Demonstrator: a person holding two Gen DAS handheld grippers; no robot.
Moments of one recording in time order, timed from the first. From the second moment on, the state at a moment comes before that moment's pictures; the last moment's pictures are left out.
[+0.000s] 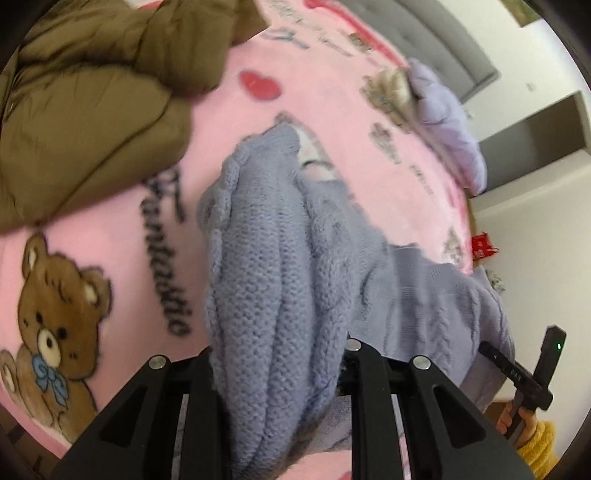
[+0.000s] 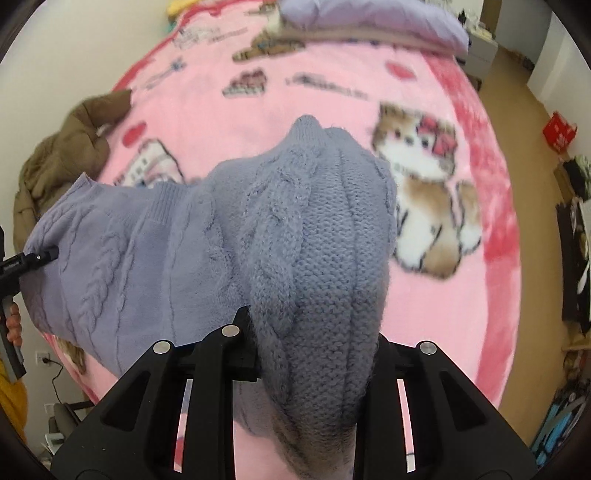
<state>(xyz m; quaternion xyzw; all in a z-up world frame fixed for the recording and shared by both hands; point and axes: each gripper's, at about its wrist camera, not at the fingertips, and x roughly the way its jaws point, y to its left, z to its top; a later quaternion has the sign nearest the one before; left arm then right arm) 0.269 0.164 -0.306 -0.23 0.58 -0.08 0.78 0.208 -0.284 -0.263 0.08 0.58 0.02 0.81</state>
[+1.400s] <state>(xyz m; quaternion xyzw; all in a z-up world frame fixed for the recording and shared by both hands) 0.552 0.004 0.051 -0.17 0.37 -0.19 0.89 0.439 -0.403 0.098 -0.01 0.33 -0.07 0.94</state>
